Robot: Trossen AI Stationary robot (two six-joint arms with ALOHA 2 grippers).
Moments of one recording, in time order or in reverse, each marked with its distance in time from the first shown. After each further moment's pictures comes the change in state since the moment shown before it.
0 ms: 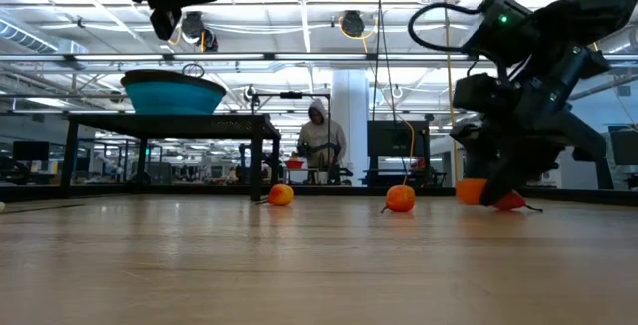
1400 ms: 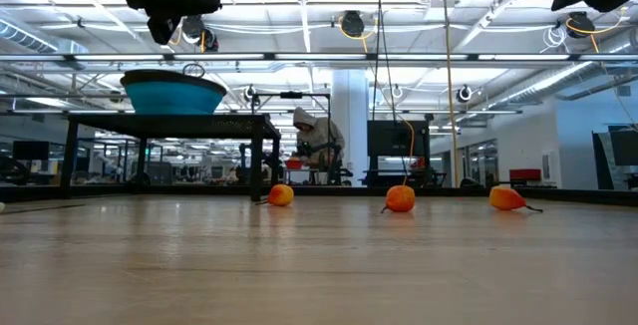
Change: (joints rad) left arm 0.000 0.003 0.001 -0.057 -0.001 0.025; right arm -0.070 -0.449 0.039 0.830 -0.350 0.312
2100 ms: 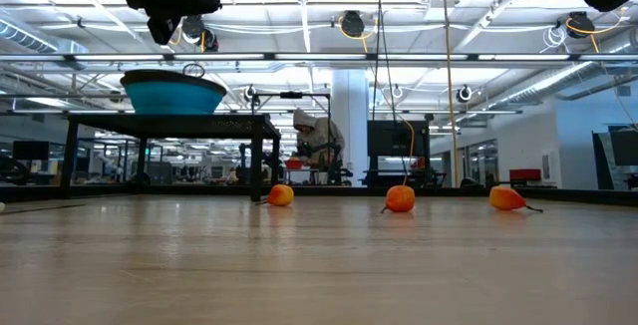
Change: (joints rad) left arm 0.000 0.000 0.000 0.000 0.000 -0.003; right arm 0.000 0.000 0.000 0.648 -0.101 -0.320
